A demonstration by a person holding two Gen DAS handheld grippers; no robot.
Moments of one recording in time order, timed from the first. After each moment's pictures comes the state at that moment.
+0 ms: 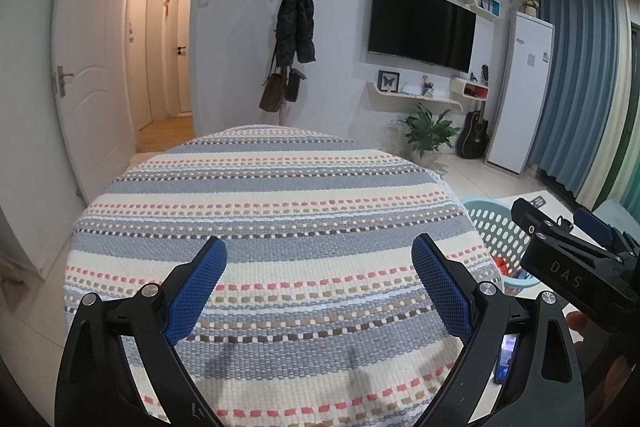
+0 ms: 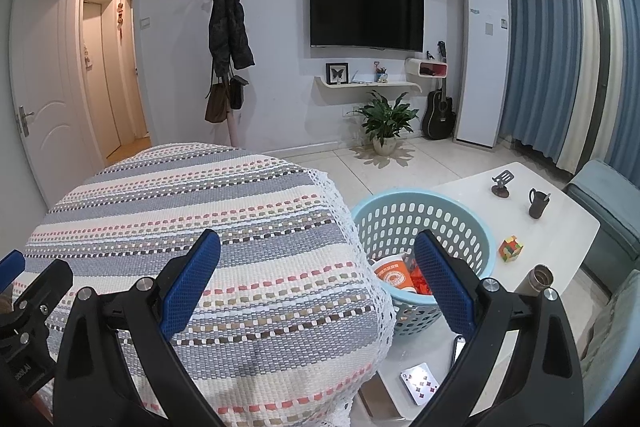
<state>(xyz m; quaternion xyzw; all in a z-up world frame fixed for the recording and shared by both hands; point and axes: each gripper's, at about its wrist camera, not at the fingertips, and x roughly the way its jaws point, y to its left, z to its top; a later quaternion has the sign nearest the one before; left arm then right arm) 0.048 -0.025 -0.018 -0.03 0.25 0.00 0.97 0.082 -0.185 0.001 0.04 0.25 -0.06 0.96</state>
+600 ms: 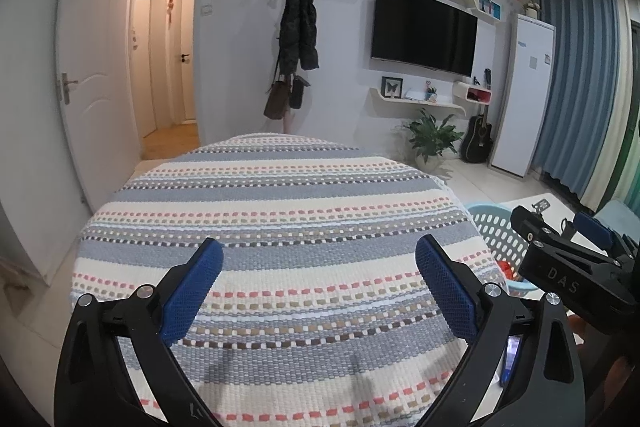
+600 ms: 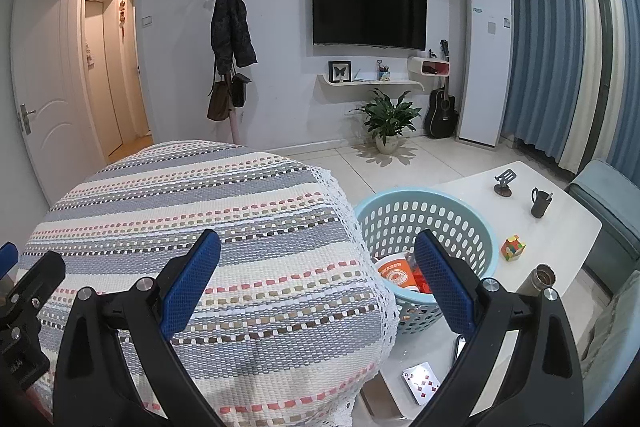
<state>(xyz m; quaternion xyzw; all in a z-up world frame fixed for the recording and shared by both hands) 0.048 -0.018 -0.014 -0.03 0.24 0.01 0.97 0.083 -0.184 0.000 0.04 0.26 -0.06 0.96</state>
